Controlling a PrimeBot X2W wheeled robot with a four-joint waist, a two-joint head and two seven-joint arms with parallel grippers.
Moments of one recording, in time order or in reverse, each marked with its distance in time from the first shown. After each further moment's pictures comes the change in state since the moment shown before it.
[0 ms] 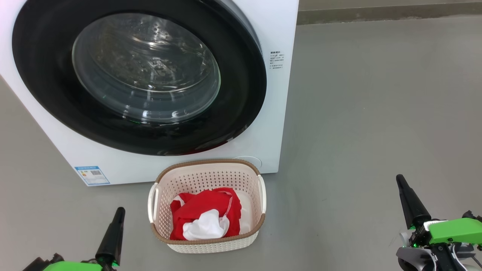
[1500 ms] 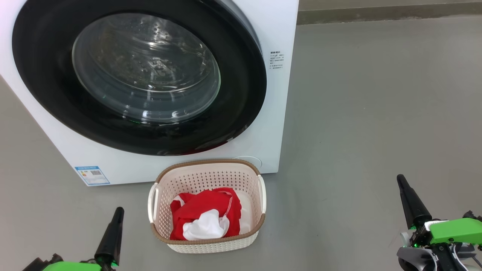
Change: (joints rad) left arm 0.000 -0.004 0.008 0.000 0.001 0.000 0.002; right arm 0.000 0.004 -0.010 0.000 -0.002 0.000 0.007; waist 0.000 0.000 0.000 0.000
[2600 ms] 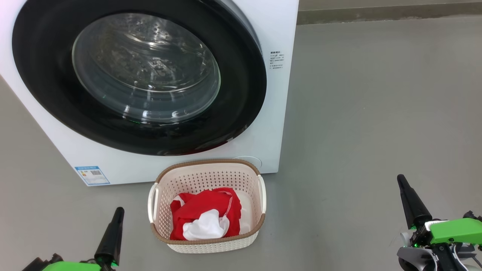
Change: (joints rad) left arm 0.000 -0.001 0.004 0.000 0.000 0.000 0.008; right arm 0.000 0.002 -0.004 0.000 -0.001 0.000 0.002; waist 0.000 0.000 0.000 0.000
